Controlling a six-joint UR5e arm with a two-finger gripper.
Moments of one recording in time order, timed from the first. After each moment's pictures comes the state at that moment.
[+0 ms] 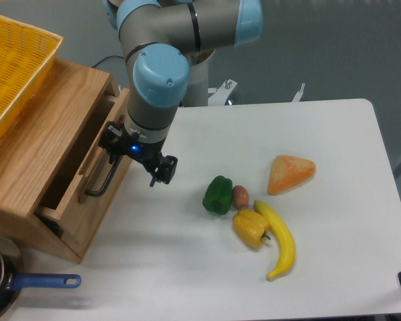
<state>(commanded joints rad) 2.30 -1.82 -1.46 -1.46 1.27 0.72</state>
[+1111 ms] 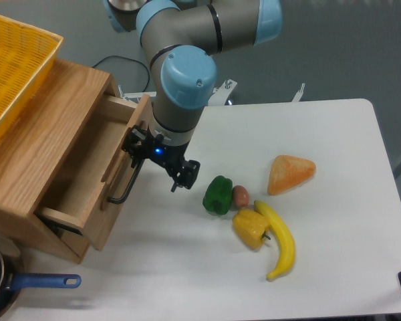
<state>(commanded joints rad) 2.36 -1.84 -1.46 -1.43 1.34 0.81</state>
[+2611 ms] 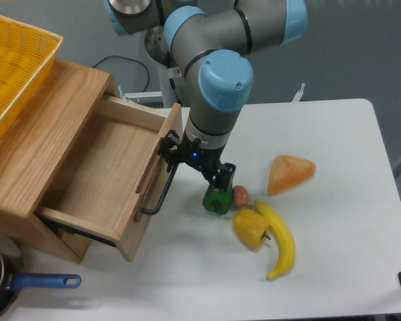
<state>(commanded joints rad) 2.45 -1.85 -1.45 -1.42 1.34 0.90</state>
